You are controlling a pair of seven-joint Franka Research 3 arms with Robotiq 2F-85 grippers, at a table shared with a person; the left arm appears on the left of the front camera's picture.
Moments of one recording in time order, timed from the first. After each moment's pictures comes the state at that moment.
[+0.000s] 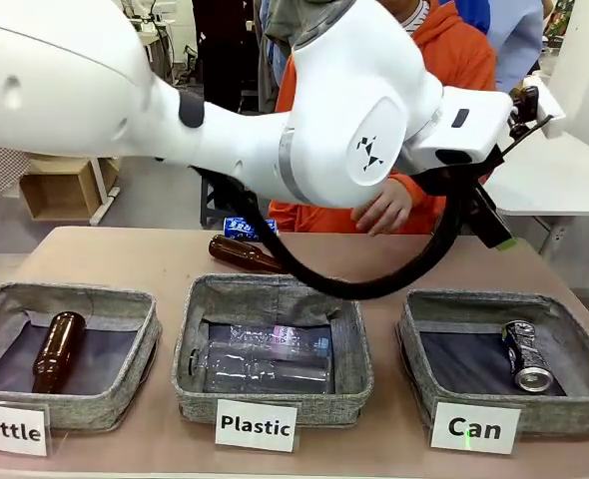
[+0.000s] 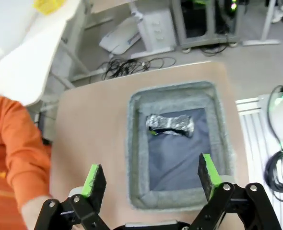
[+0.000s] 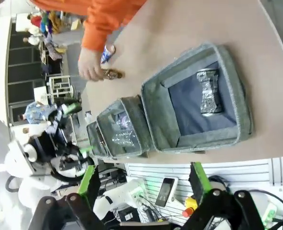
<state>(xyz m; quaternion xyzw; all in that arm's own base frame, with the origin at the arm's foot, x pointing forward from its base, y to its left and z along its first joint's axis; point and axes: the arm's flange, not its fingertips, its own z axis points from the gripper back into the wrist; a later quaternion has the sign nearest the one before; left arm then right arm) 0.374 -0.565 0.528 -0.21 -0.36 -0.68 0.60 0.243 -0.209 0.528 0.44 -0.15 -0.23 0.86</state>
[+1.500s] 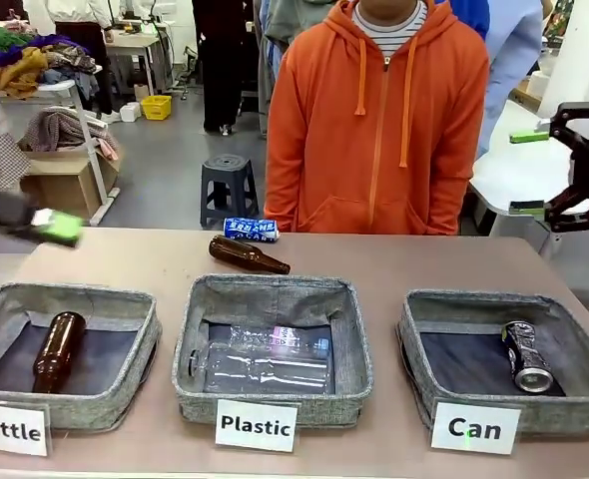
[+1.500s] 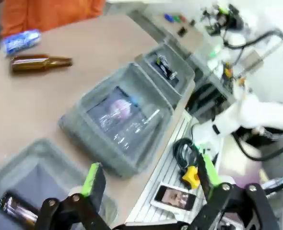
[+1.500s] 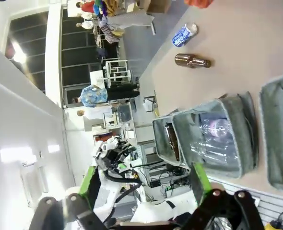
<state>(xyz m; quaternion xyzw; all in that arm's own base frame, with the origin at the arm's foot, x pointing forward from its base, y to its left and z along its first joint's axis) 0.325 0.017 0.471 -0.47 -0.27 -0.25 0.80 0.349 -0.003 0.519 0.59 -0.12 -0.20 0.78</state>
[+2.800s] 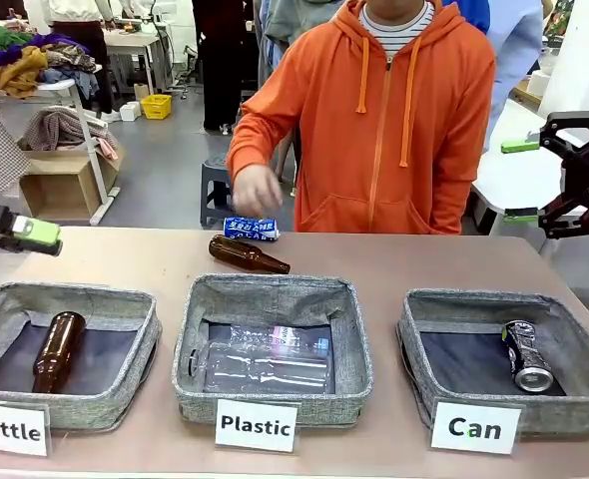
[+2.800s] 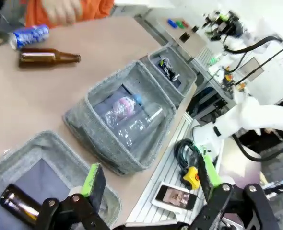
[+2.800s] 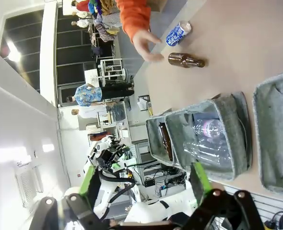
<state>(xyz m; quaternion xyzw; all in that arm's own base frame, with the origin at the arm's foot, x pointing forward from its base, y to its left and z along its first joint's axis) 0.330 0.013 0.476 -0.47 -0.27 -0.26 0.80 0.352 -0.003 0.512 0.57 -0.12 -0.20 0.79</state>
